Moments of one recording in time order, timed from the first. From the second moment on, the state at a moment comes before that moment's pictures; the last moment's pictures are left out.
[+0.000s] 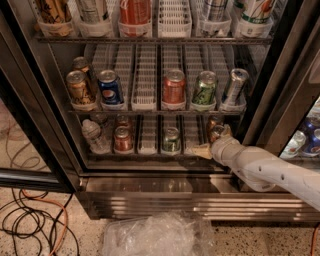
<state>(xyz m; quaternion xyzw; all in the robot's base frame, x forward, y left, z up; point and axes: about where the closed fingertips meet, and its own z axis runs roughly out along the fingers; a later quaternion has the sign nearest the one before) 0.682 -0.200 0.611 -0.28 0.81 -0.01 0.52</state>
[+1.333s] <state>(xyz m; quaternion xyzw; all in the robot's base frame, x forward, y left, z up) 0.694 -0.225 0.585 -0.25 0.83 -0.03 0.49</state>
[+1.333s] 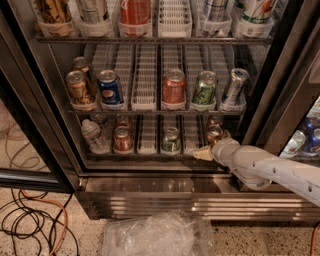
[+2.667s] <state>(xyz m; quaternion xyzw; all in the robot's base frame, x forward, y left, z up) 0.691 -0.236 0.589 -0.23 0.83 -0.05 0.50</state>
